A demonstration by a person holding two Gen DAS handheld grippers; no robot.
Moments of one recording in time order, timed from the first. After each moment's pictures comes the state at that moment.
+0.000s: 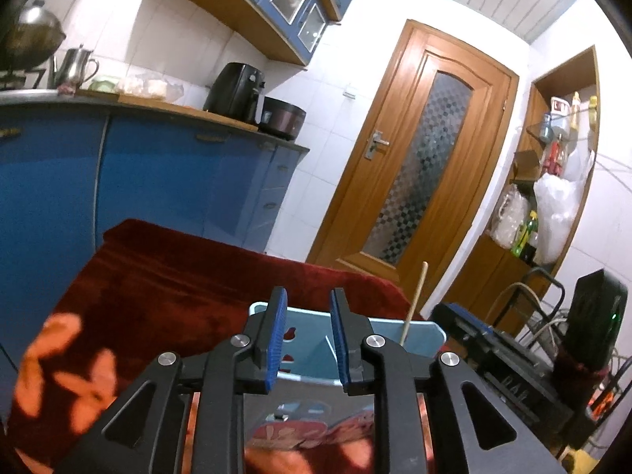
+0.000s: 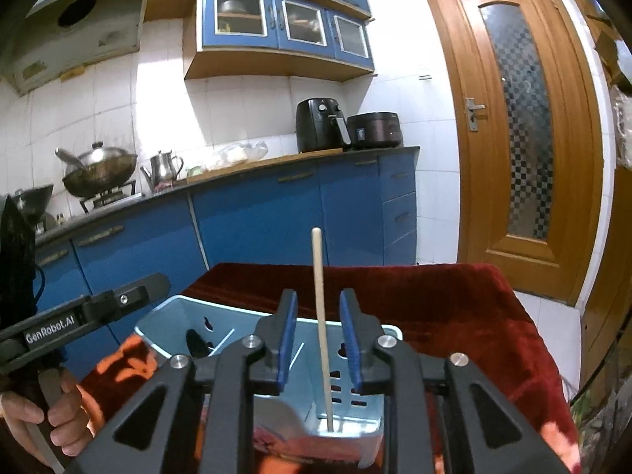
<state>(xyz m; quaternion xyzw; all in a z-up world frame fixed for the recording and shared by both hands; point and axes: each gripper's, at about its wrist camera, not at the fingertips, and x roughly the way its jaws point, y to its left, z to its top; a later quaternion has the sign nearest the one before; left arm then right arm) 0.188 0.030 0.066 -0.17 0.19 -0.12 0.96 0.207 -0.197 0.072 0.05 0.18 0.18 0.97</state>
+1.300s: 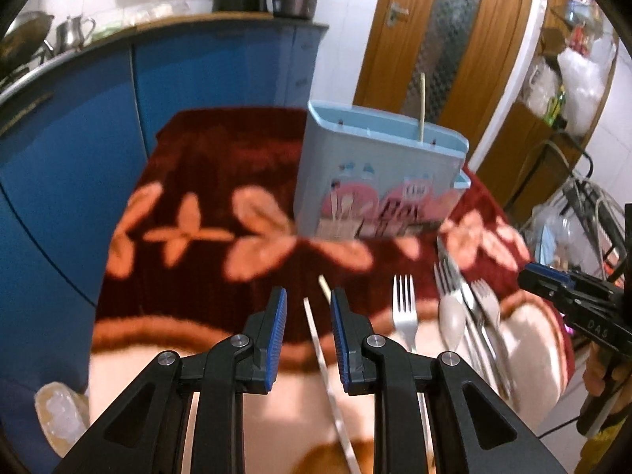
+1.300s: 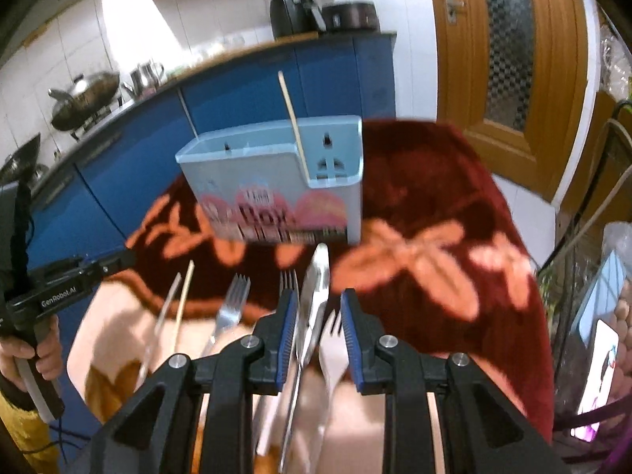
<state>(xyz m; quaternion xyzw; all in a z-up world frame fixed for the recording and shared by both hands) 0.104 0.043 0.034 -0.05 0.43 -0.09 0.90 0.102 -0.218 0.045 0.03 0.42 0.15 0.89</state>
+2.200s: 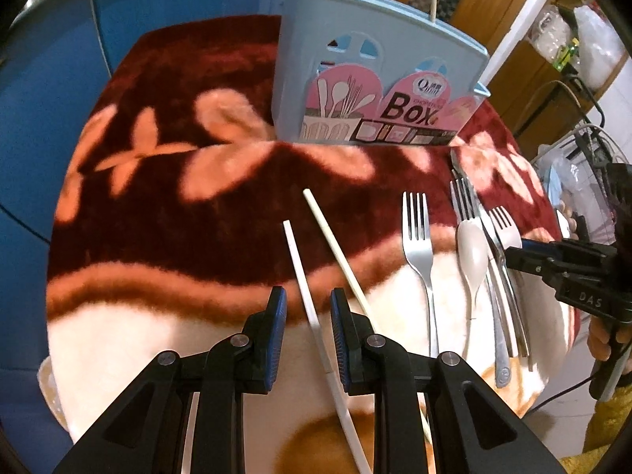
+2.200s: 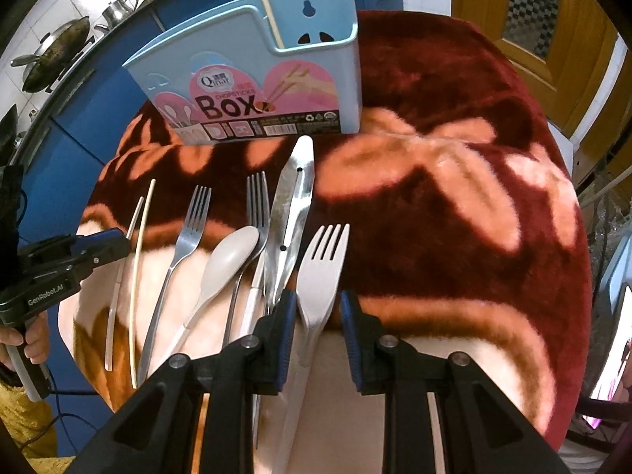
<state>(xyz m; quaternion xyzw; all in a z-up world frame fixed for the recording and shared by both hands) 0.124 0.028 -0.015 -0.03 0.55 -0.12 0.82 0.132 -0.218 -0.007 0.02 0.57 0.17 0.81</state>
